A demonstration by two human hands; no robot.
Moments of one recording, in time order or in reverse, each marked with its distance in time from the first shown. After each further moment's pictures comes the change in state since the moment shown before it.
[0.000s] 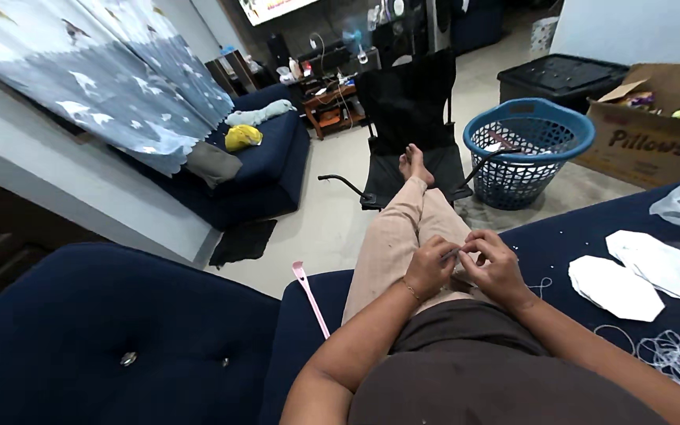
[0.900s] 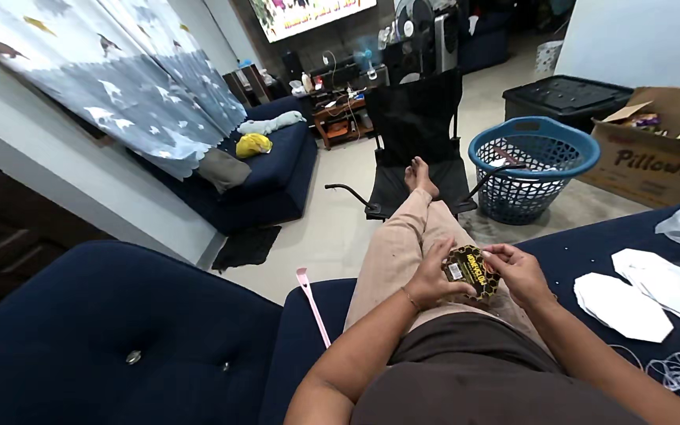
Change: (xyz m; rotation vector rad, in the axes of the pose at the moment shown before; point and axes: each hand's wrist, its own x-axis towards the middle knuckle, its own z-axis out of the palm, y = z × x) left_hand 0.002 -0.005 -0.006 -0.361 -0.172 -0.200; right_hand 0.010 0.015 -0.020 0.507 0.023 0.655
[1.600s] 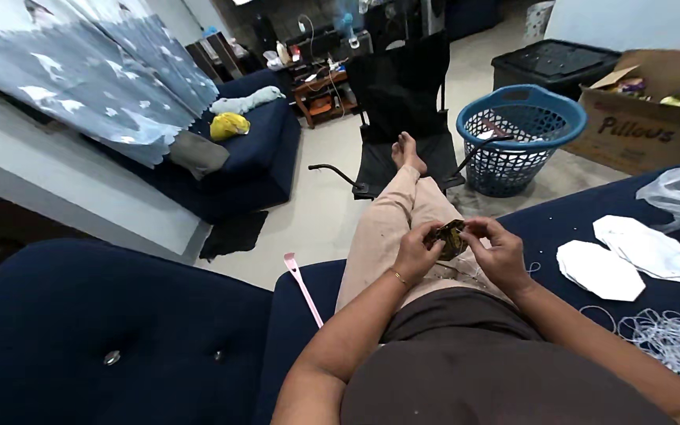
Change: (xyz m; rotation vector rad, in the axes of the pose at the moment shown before) left_hand -0.003 0.008 0.005 0.130 0.214 0.002; right_hand -0.019 -0.006 0.014 -0.345 0.019 -0.638
